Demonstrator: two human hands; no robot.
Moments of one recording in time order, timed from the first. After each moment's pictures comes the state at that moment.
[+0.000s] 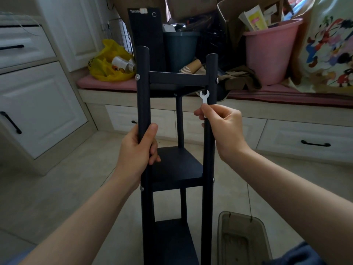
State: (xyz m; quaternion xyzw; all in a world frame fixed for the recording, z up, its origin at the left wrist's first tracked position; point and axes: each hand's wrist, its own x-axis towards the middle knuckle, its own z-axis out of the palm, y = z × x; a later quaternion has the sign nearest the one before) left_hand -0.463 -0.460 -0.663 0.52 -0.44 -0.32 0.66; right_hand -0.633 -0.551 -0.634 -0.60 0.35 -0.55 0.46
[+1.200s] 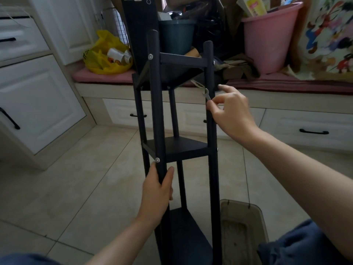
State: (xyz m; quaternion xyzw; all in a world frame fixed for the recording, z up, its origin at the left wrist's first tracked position) left_hand -0.507 -0.422 -0.763 0.64 -0.44 -0.30 0.56; right_hand -0.664 -0.571 -0.631 -0.77 0.48 -0.39 0.15
